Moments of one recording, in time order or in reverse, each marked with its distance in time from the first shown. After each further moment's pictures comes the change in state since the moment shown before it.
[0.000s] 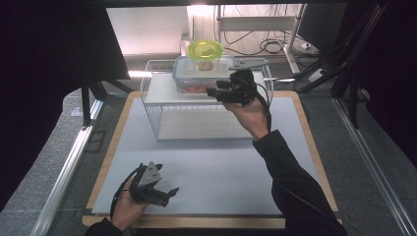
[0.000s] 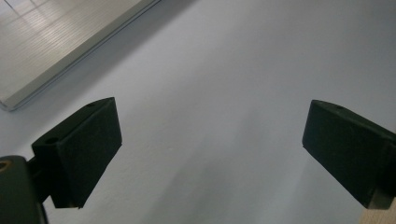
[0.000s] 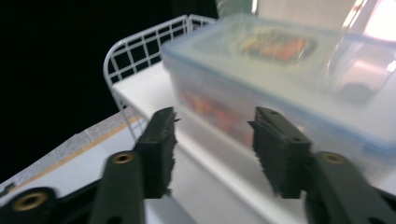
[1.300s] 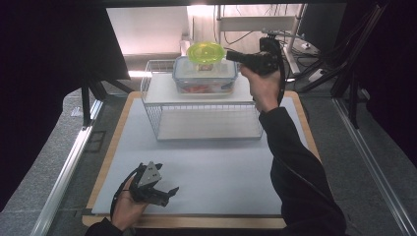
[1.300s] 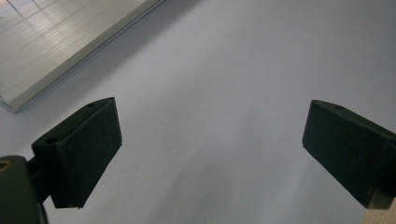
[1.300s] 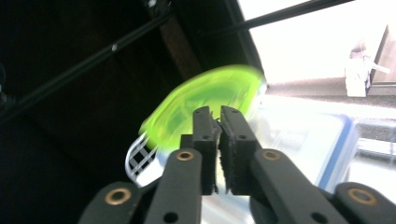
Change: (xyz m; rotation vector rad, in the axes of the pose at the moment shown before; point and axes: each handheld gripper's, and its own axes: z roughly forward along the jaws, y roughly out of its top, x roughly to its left) left arm 0.001 0.001 -0.001 -0.005 0.008 -0.003; right arm -0.046 0.054 -0.034 -0.180 0.056 0.317
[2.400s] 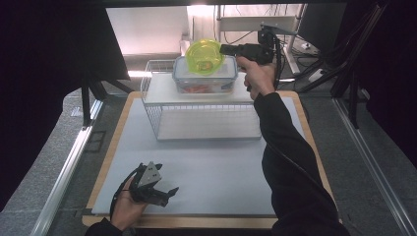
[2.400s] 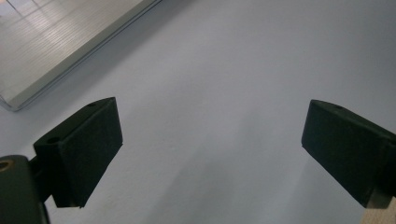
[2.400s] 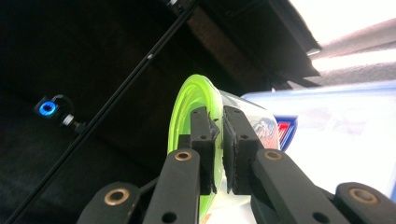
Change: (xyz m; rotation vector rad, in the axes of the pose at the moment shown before) left arm 0.000 0.000 0.000 0.012 -0.005 0.012; right arm -0.030 0.022 0.030 0.040 0.158 0.344
